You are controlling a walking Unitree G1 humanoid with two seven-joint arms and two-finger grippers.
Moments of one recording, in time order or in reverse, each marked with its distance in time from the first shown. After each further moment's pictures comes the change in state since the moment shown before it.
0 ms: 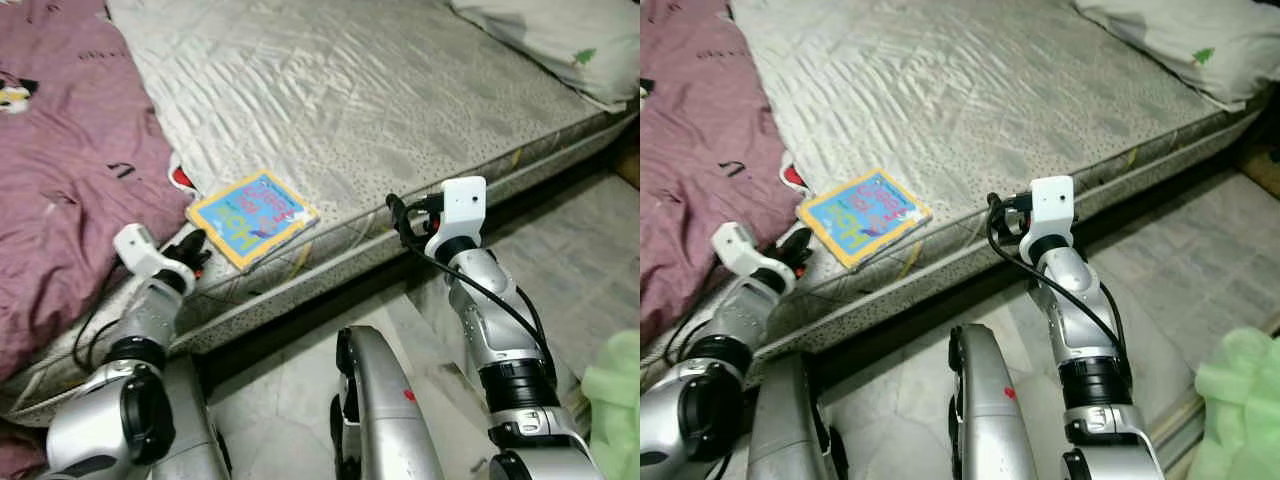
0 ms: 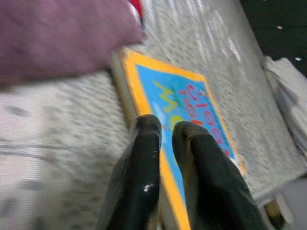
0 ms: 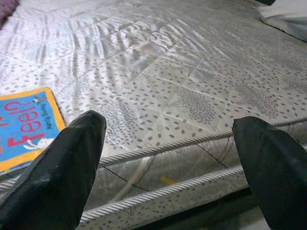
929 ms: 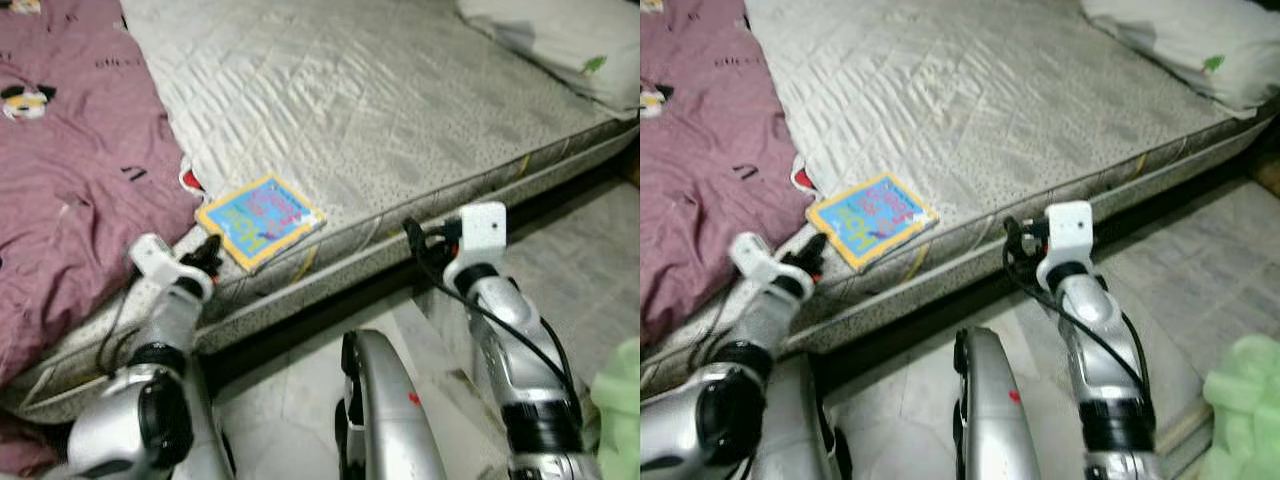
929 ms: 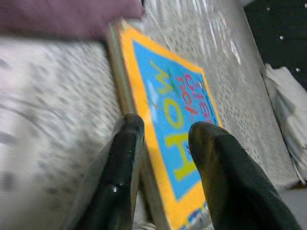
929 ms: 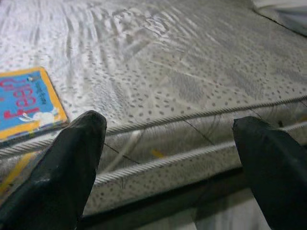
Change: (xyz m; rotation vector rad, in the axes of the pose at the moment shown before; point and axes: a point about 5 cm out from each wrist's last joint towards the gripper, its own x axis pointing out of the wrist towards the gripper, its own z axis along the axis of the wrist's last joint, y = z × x) left arm 0.004 -0.018 -0.030 -0.086 0.012 0.002; right arm -0.036 -0.014 -0.012 -0.030 0.048 -0.039
